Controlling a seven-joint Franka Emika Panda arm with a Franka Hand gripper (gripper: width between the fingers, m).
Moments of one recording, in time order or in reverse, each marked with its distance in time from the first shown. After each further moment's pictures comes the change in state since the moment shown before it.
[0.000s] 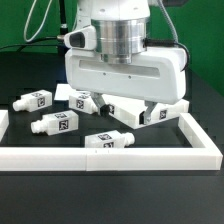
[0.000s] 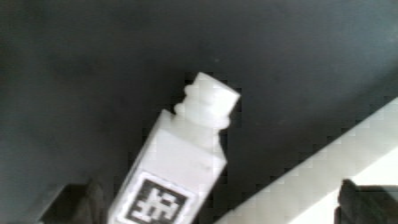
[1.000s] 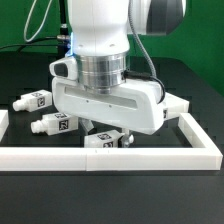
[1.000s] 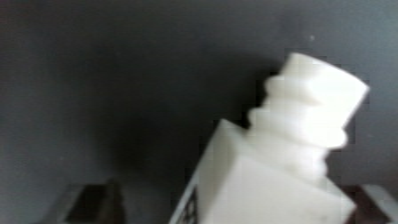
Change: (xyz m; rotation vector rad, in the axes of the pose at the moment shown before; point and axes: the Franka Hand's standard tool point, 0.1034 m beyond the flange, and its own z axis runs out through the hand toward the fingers) arm 0.005 0.016 0.039 -0.010 -0.011 0.043
